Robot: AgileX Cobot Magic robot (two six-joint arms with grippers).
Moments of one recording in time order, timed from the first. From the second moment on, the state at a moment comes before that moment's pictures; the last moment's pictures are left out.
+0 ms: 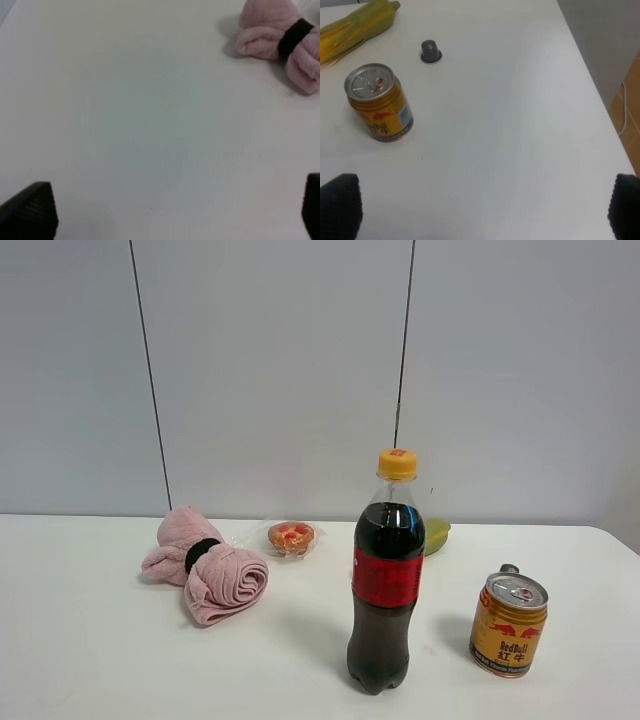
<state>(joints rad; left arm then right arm) 0.07 0.00 -0.51 -0.03 1.06 0.03 -0.10 0.00 -0.49 -0.01 1.06 0.02</state>
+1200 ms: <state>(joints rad) 0.07 0.00 -0.51 -0.03 1.06 0.03 -0.10 0.00 -0.49 -0.01 1.06 -0.01</state>
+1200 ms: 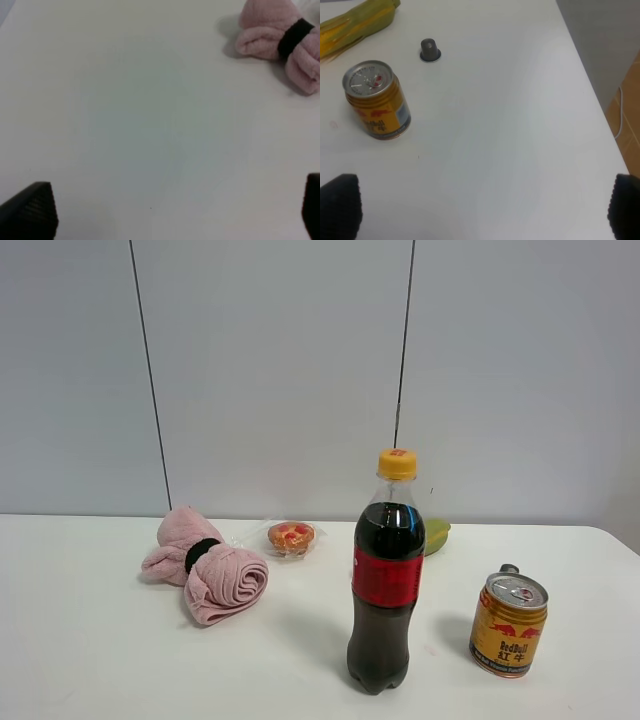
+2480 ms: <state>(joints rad) 0.07 0.00 -0.51 -0.03 1.06 0.03 -0.10 0.91 -1.05 0.01 1.14 -0.04</state>
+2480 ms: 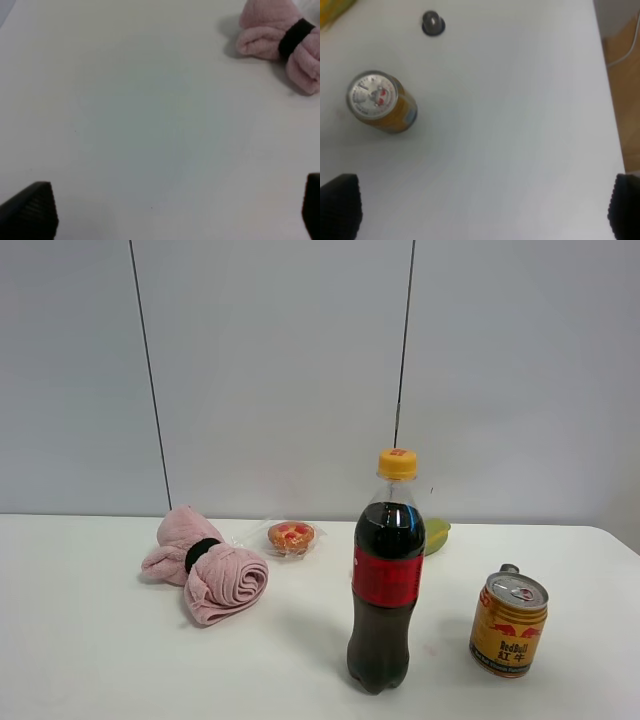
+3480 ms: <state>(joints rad) 0.07 0.00 -0.51 -0.03 1.06 0.03 -0.10 1.35 -1.05 0.32 0.91 -0.40</state>
